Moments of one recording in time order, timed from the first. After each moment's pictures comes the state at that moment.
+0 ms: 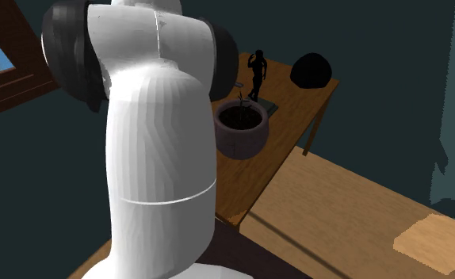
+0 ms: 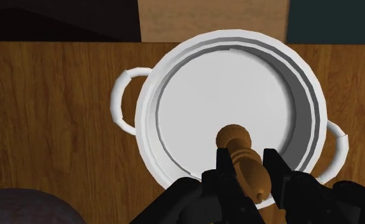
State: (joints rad) arm 0.46 0.53 0.48 -1.74 -0.23 2.14 1.08
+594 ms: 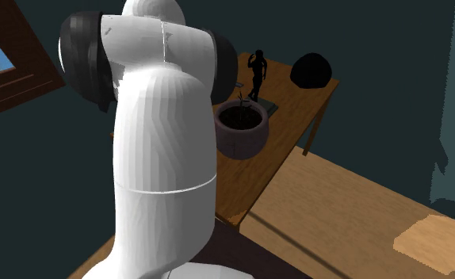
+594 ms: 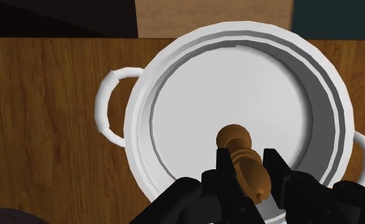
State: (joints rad) arm 0.47 0.59 0.46 -1.76 -0.26 2.22 1.10
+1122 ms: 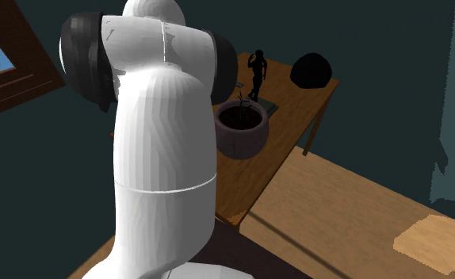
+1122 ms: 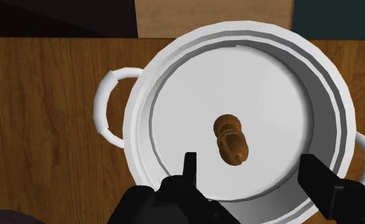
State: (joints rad) arm 0.47 0.59 0.45 -1.76 -0.27 2.22 1.10
